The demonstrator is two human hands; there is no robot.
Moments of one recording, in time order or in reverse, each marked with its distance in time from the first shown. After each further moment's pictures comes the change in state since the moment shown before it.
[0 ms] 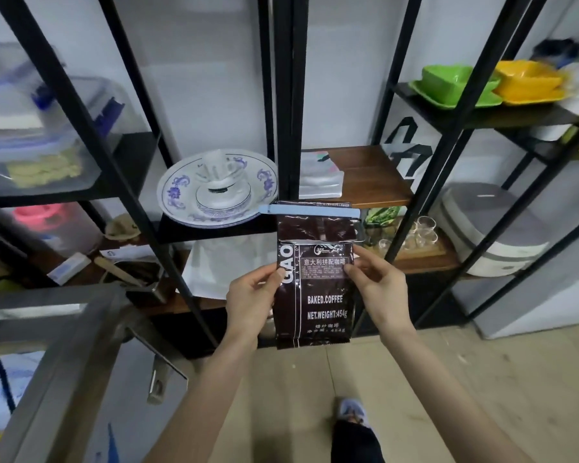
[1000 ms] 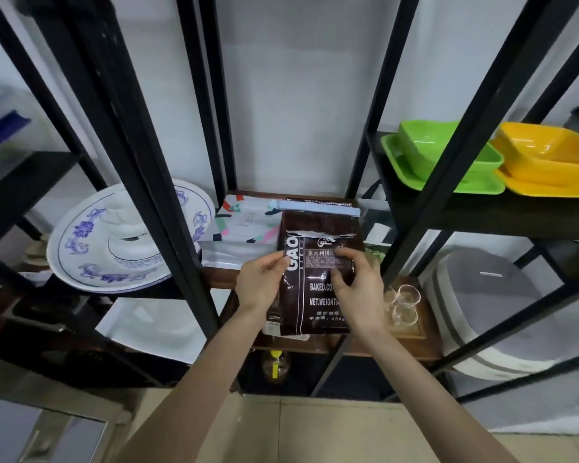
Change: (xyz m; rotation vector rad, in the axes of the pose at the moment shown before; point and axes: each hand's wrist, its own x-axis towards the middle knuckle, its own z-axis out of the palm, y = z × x) left_hand 0.190 0.051 0.237 0.044 0.193 -0.063; right_hand 0.272 0.011 -0.083 -0.349 -0.134 -0.210
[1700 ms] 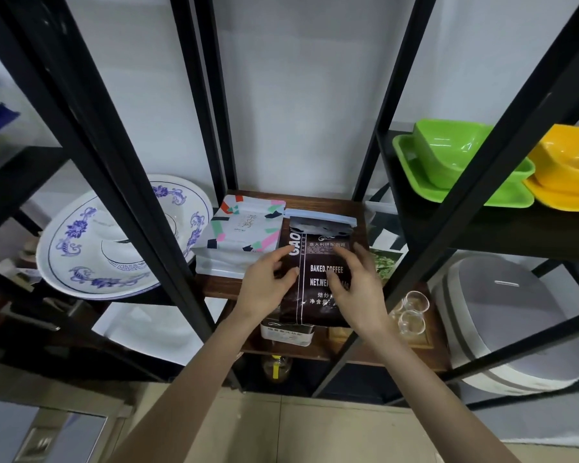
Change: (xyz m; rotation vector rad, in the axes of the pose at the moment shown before) left_hand 0.029 0.005 0.010 0.412 -0.209 0.292; right_hand 0.040 0.018 0.006 -0.160 -0.160 -0.102
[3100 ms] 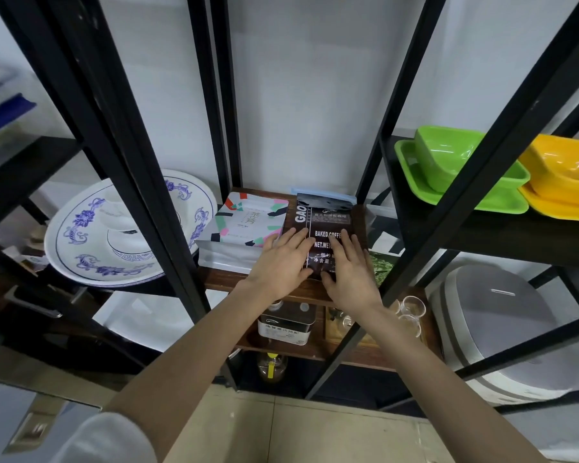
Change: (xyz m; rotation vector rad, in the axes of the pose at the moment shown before) left_hand 0.022 0.012 0.008 0.838 -0.163 0.344; right_hand 0.023 0.010 0.008 -0.407 -0.114 -0.148
